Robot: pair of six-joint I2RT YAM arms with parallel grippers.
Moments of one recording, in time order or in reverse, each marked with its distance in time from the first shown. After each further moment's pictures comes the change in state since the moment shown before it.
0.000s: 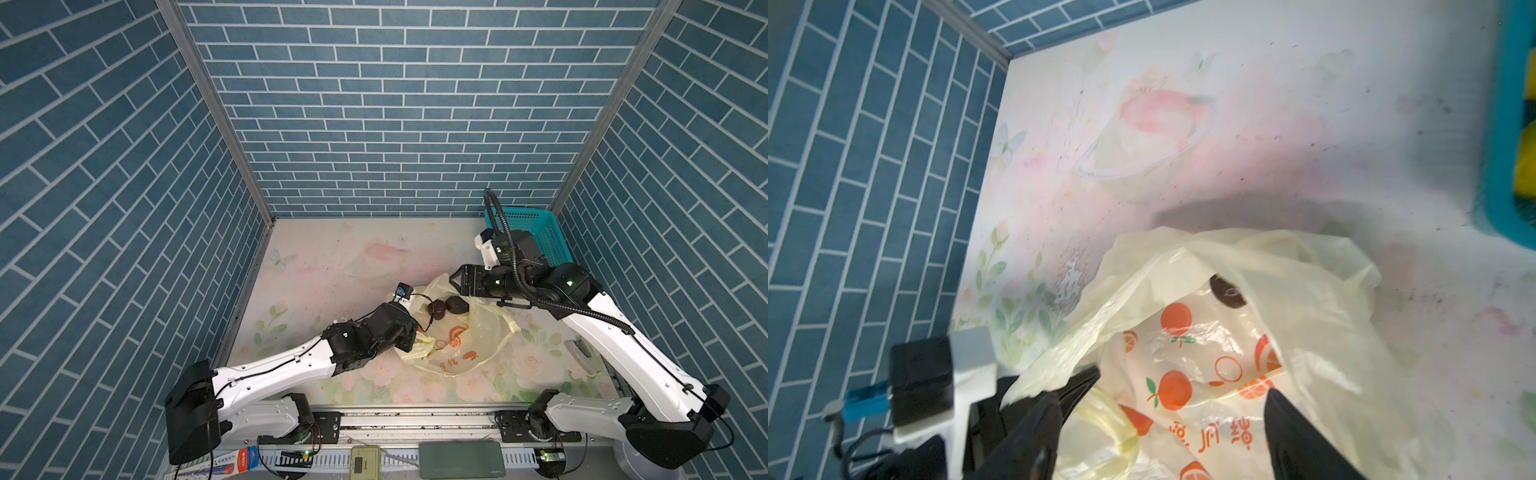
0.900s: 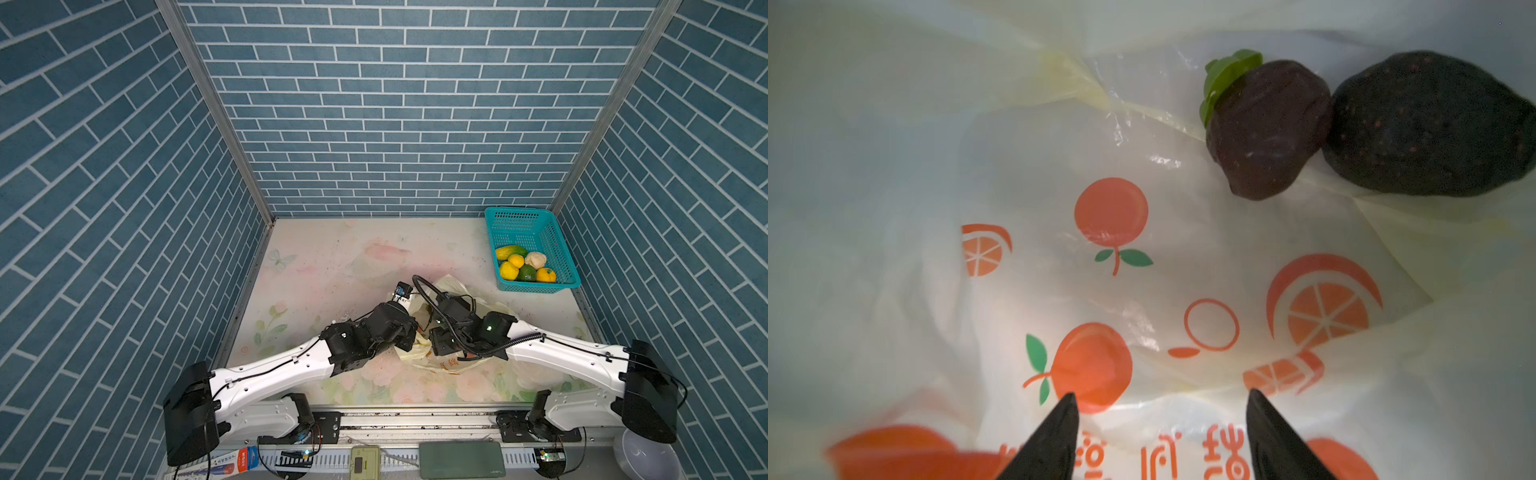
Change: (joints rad) left arm 0.001 -0.017 0.000 0.016 0.003 0.003; right arm 0.246 0.144 -0.561 0.419 0.187 0.031
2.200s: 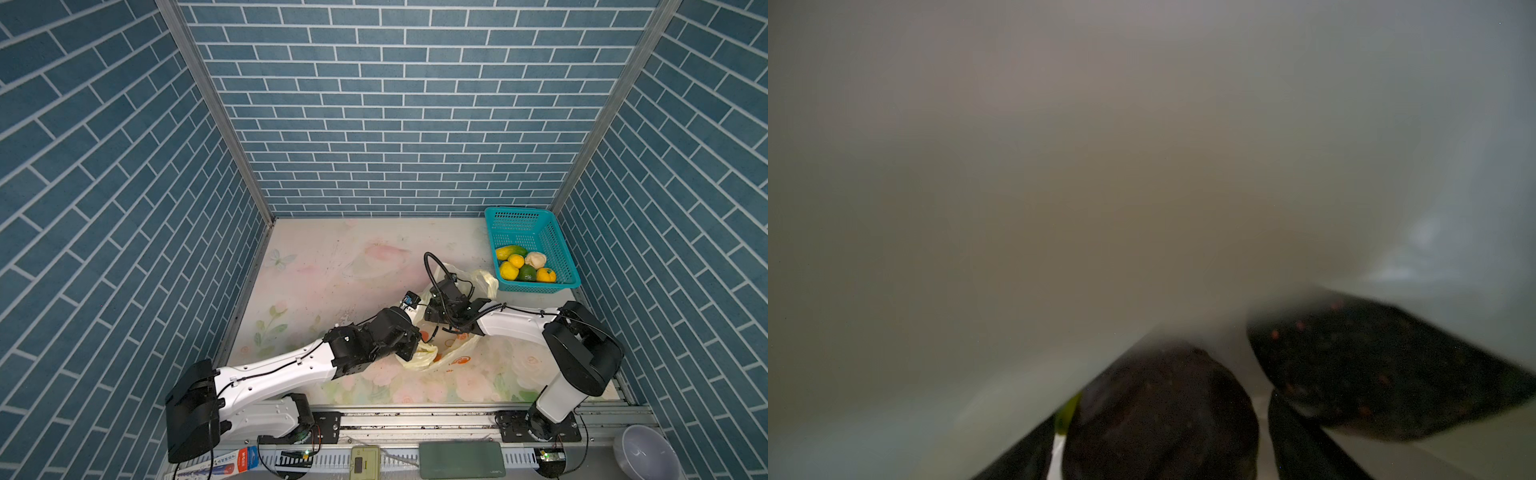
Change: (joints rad) left arm -0.026 0.016 -0.032 0.005 0.083 0.086; right arm -0.214 0.330 -0.023 0.447 0.089 0.096
